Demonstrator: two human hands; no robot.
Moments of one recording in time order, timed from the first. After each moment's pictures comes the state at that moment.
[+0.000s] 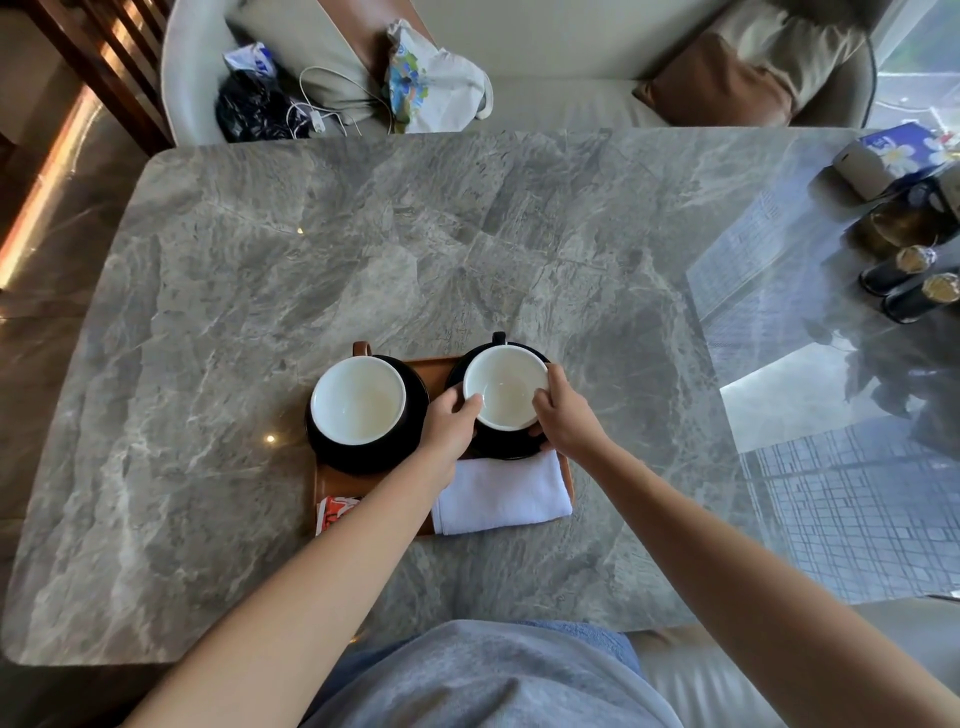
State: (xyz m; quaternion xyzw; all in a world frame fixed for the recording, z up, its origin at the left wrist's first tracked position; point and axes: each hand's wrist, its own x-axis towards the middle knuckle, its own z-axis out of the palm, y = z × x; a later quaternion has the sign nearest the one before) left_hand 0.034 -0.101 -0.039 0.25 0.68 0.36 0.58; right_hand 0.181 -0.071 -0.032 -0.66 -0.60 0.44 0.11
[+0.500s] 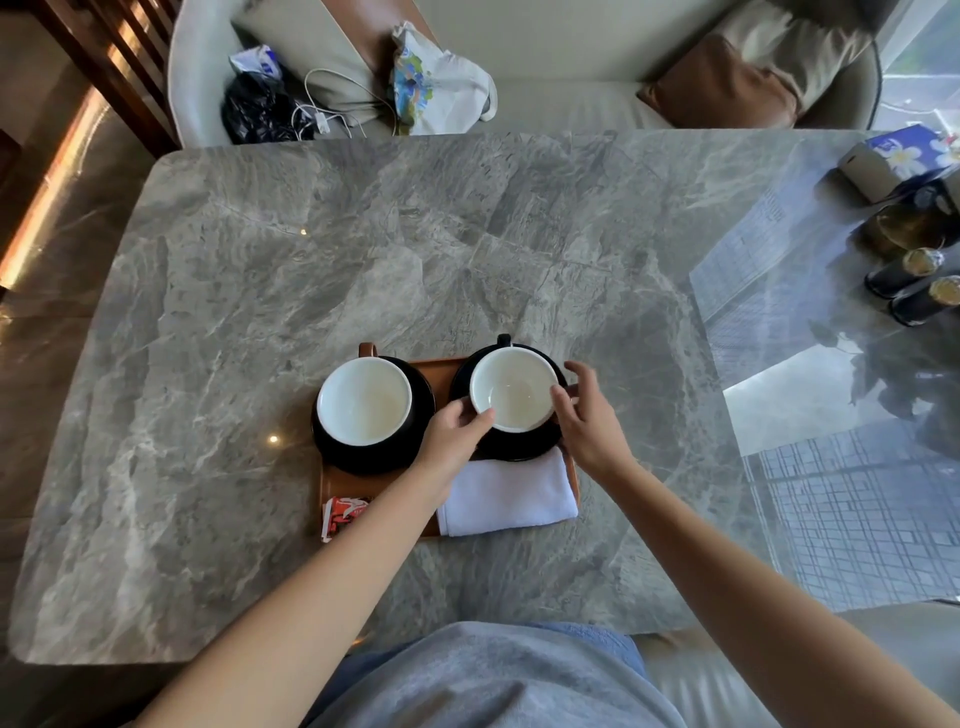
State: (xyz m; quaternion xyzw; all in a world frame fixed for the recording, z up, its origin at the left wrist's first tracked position) left_hand 0.028 -0.118 -0.030 0.27 0.65 0.35 0.62; right_hand 0.198 -0.086 -0.032 -0.65 -0.59 0.41 0.22
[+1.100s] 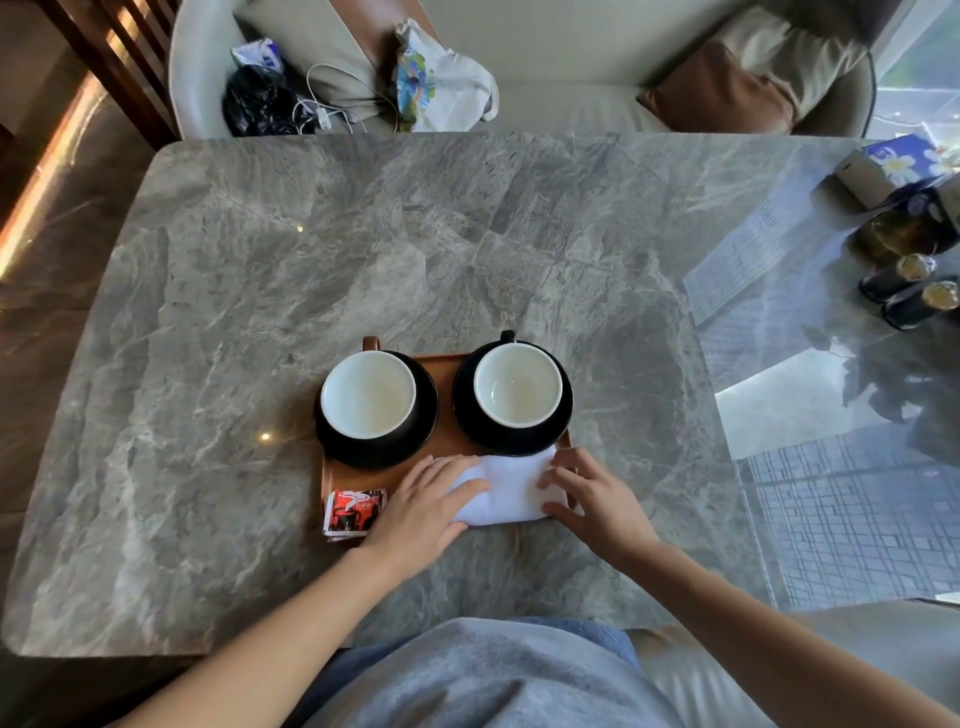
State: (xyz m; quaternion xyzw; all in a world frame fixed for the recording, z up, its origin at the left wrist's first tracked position) left_hand -0.016 -0.200 -0.058 0.83 0.53 0.05 0.15; right_hand 0.235 -0.162 -0.057 -0.51 -0.81 0.27 0.06
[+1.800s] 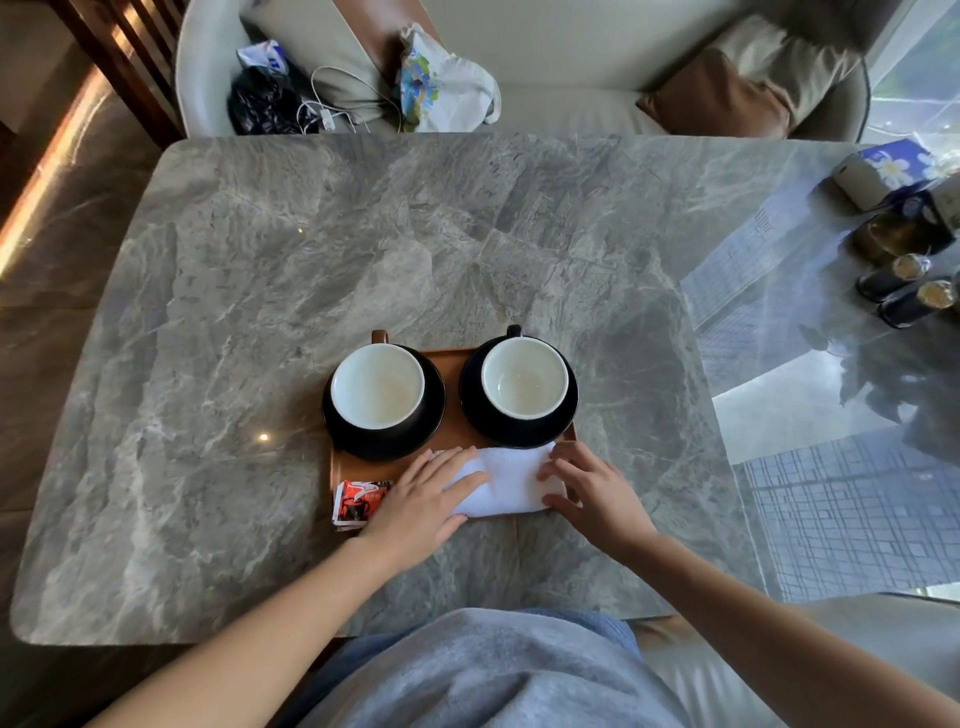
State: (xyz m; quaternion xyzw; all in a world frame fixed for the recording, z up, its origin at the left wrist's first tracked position) left_hand -0.029 -0.206 -0.068 0.84 0.52 0.02 0.16; right_hand 0.224 -0.166 -0.050 -0.52 -0.81 0.27 0.03
